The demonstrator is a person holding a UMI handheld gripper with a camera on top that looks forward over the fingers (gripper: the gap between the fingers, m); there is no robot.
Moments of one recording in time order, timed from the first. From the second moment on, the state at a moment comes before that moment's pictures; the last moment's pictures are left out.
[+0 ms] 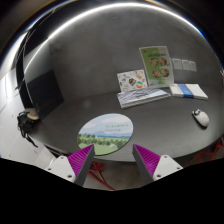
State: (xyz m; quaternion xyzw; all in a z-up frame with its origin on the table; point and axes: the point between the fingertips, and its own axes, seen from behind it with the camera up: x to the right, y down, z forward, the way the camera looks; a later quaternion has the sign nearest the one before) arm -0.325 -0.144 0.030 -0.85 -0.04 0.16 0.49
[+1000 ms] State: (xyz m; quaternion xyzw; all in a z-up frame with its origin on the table) arm 0.018 -0.020 -0.009 -0.86 -0.01 0.02 0.51
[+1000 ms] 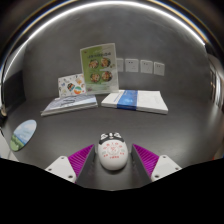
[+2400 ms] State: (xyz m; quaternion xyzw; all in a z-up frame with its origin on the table) arm -0.403 -0.015 -0.003 -0.87 -0.03 0.02 0.50
